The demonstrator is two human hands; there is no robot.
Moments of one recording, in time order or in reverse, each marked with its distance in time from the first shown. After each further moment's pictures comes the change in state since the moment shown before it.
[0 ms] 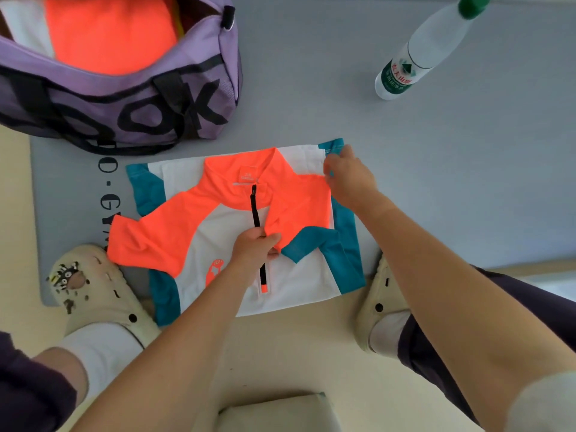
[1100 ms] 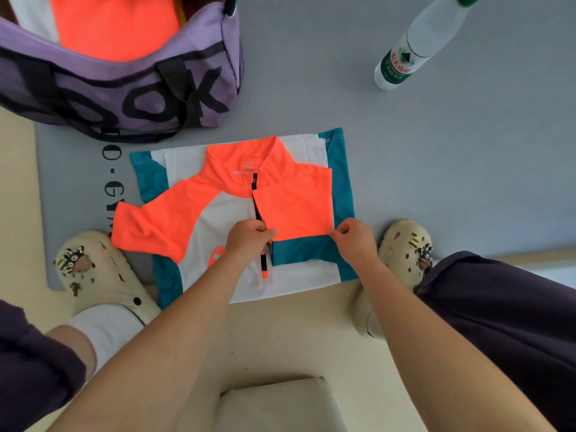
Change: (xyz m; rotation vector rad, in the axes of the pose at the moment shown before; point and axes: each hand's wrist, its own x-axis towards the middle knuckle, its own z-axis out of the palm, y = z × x) left_hand 0.011 -0.016 -0.017 0.375 0.027 0.084; right_hand -0.110 0.020 0.077 0.494 -0.091 0.431
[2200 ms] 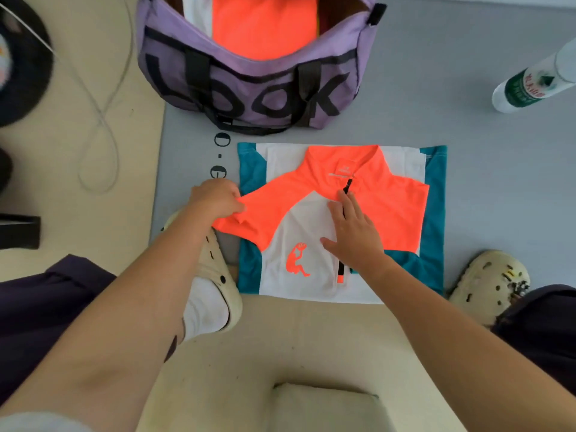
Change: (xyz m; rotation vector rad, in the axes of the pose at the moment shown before) left_hand 0.002 -0.012 -0.233 0.879 0.142 -0.035; right_hand -0.028 -0.121 0.090 -0.589 -0.063 -0.703
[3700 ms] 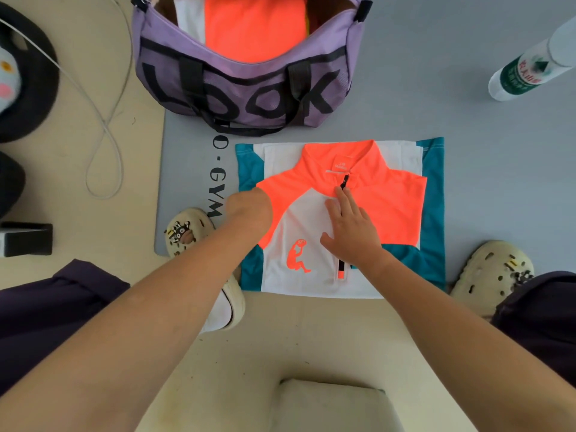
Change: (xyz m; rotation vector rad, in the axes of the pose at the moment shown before) left_hand -0.045 0.081 0.015 0.398 -0.057 -0.089; right_hand -0.003 -0.003 -0.001 0.004 0.024 -0.032
